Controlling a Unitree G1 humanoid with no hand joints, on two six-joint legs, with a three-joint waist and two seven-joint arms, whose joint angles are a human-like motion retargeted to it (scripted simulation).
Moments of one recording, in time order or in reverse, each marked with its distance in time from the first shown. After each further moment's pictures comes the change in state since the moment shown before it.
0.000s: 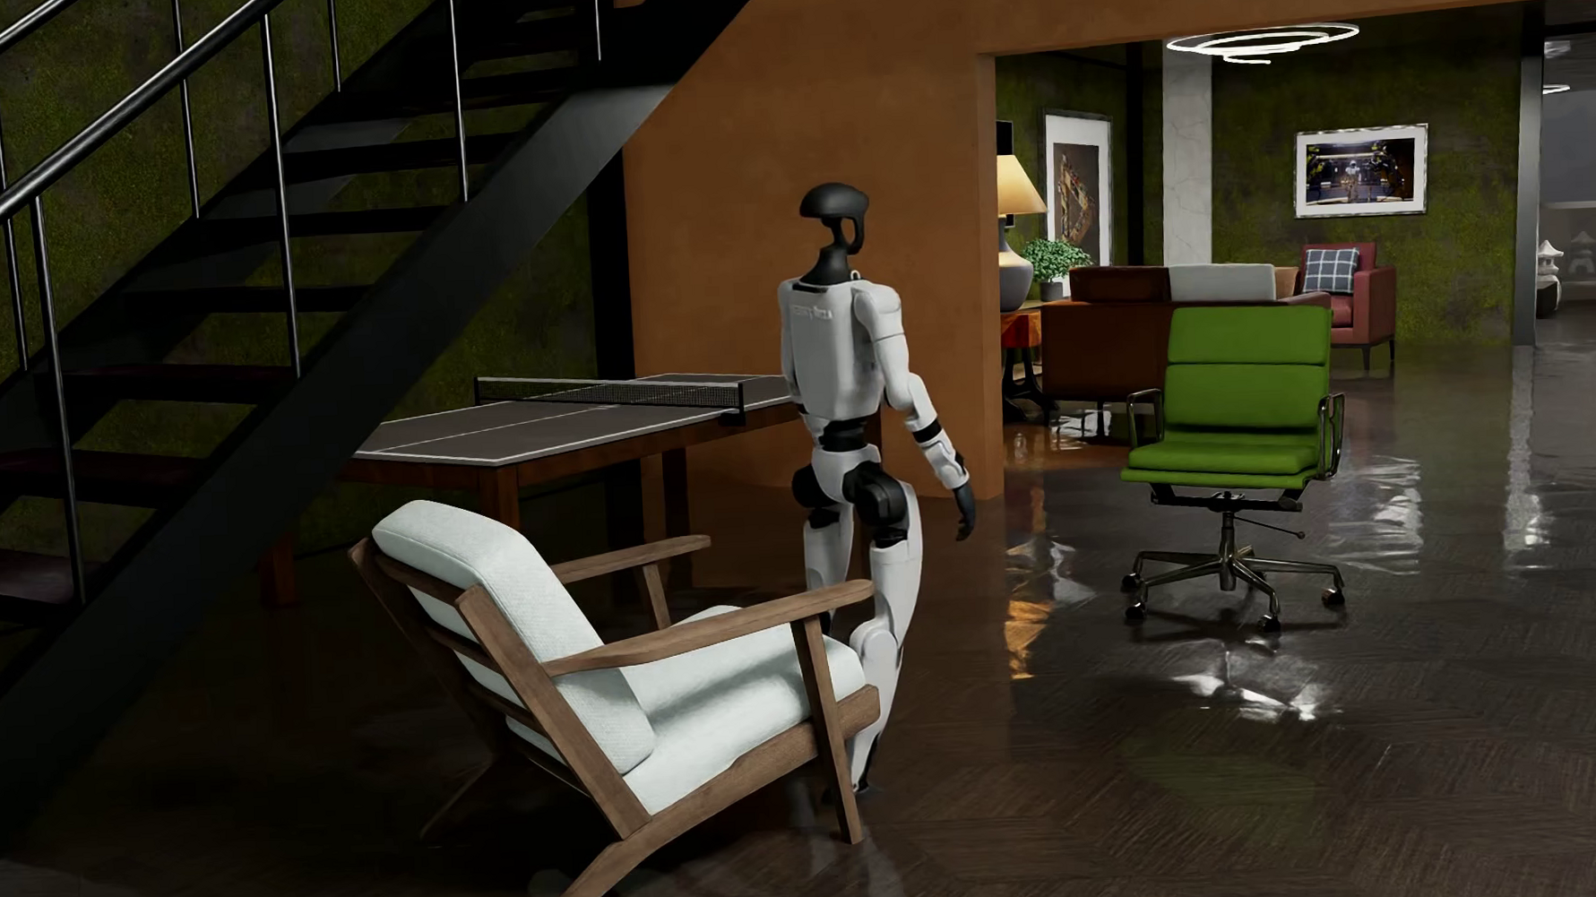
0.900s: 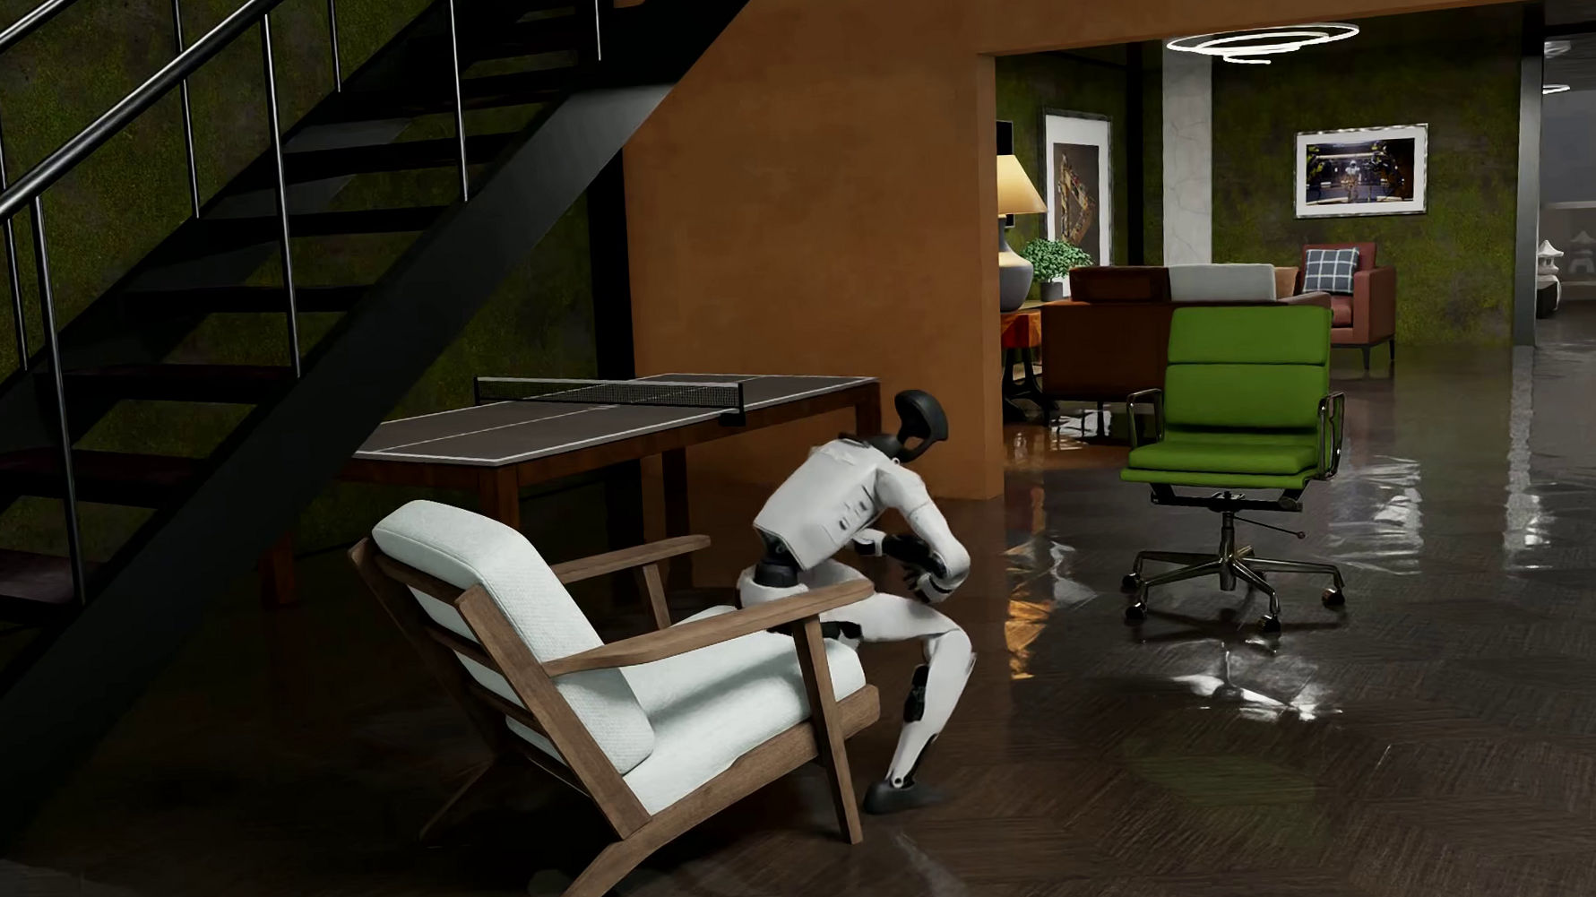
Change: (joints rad) body -1.682 -1.597 0.016 0.161 -0.118 -0.018 -0.236 0.368 0.854 1.835 1.735 -0.776 -0.893 -0.332 -0.322 0.782 -0.684 -0.186 0.188 -0.485 0.696 -1.429 -1.270 -0.238 0.026 -0.248 -0.158 0.438 -0.561
